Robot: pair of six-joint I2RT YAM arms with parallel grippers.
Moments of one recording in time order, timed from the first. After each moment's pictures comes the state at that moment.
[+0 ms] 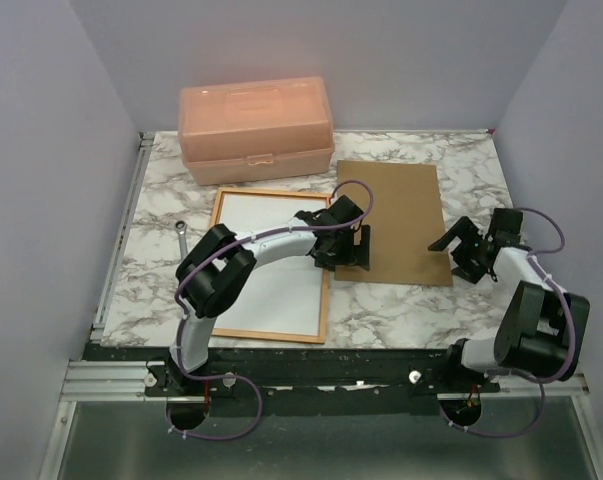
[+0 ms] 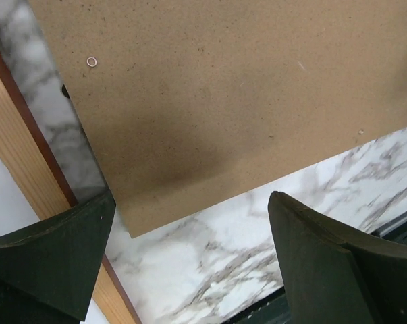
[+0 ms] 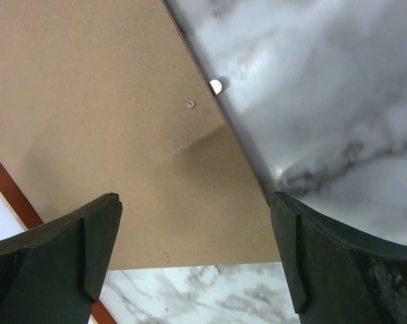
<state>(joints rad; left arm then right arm) -0.85 2.03 1.46 -0.42 0.14 -0.78 -0.31 1.42 0.71 -0.30 -0.32 0.50</state>
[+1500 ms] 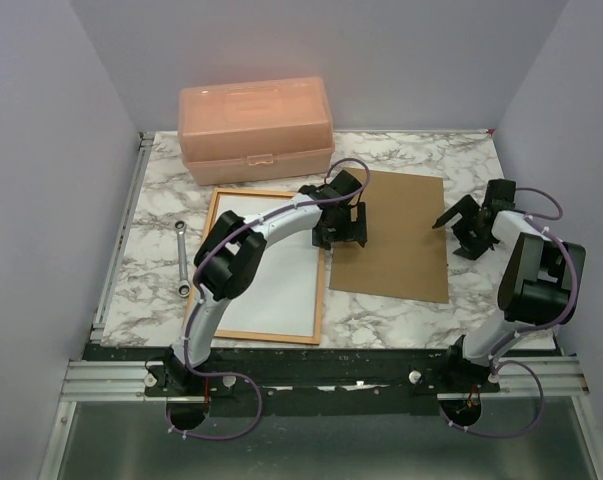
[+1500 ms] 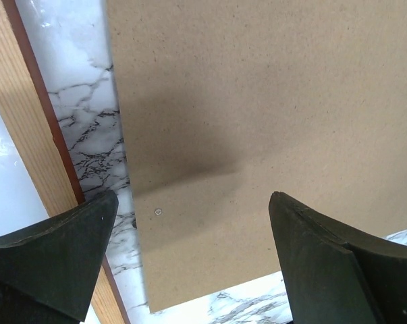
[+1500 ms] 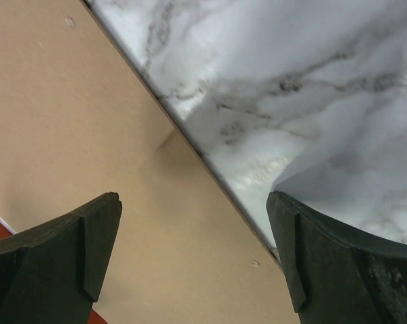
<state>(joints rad) -0.76 2.19 1.74 -0.63 0.08 -0.73 -0.28 1.67 0.96 -0.39 -0.15 0.62</state>
